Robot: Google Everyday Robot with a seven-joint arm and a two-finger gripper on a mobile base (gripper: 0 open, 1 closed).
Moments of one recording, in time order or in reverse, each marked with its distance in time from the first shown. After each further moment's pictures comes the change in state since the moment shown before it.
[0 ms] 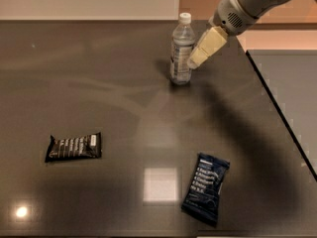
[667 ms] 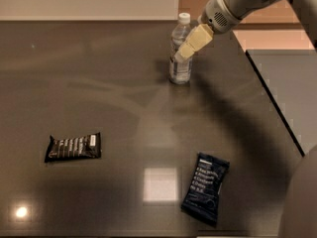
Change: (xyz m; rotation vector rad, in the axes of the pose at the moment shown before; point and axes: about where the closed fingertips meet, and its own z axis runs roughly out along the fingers) arm -0.023 -0.023 0.033 -0.028 -0.084 0.025
